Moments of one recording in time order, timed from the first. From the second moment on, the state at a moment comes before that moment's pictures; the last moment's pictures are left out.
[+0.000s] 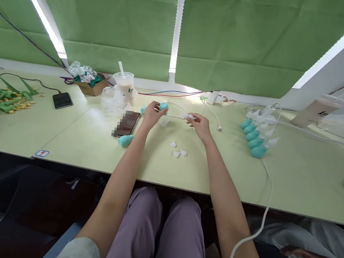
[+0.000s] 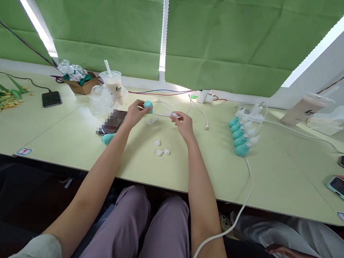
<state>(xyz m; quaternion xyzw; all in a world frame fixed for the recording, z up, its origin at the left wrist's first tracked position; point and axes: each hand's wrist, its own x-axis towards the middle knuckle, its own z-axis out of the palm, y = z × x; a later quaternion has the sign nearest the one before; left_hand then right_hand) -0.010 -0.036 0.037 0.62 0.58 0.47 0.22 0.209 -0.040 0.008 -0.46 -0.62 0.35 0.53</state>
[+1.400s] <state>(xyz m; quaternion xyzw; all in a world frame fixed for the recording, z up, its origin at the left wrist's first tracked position) 0.018 -0.046 0.030 0.71 0.42 0.41 0.39 0.221 -0.044 0.014 -0.45 -0.73 0.26 0.44</state>
